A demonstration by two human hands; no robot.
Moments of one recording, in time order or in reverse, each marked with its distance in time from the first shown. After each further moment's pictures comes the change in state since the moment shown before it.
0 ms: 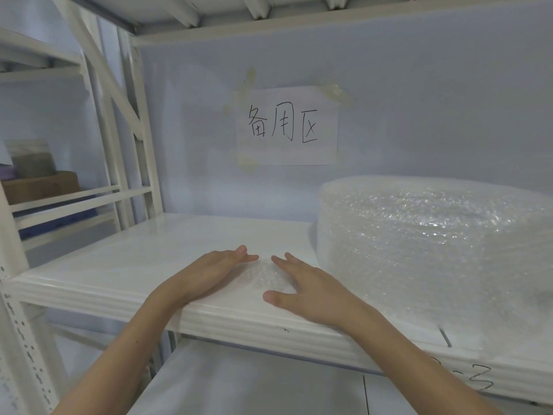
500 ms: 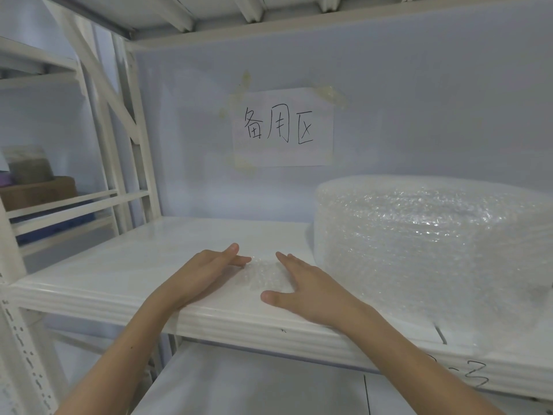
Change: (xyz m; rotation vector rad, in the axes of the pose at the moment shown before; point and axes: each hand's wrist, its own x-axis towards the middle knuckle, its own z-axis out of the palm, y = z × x) left_hand -0.004 0.002 -0.002 -0.068 0.118 -0.033; right_hand -0.002 -0.002 -0.002 0.035 0.038 -0.002
